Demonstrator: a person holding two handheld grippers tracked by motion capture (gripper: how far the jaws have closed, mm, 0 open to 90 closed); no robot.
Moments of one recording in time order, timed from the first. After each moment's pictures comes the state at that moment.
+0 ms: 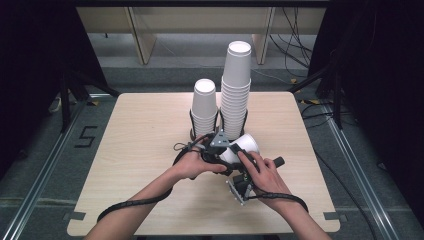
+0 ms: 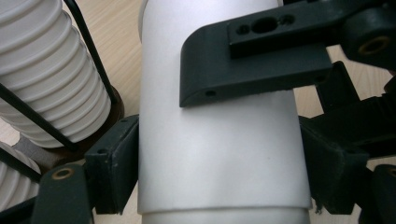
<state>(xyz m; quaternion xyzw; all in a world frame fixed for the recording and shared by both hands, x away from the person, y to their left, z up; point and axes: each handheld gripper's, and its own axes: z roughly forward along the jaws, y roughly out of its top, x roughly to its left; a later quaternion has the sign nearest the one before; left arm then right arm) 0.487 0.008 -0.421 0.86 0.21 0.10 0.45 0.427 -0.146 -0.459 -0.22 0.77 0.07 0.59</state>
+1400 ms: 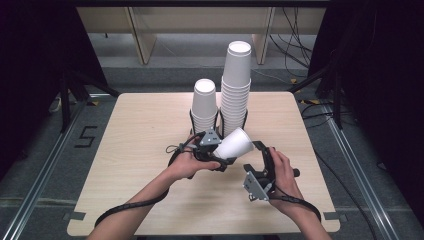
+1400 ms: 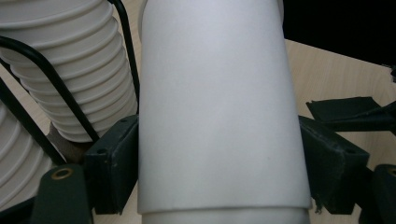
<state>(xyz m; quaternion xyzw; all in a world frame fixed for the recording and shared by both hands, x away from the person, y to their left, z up) 0.494 0.028 -0.432 0.83 0.24 0.12 0.49 0.413 -0.185 -0.438 -0.03 0.78 0.22 0.59</state>
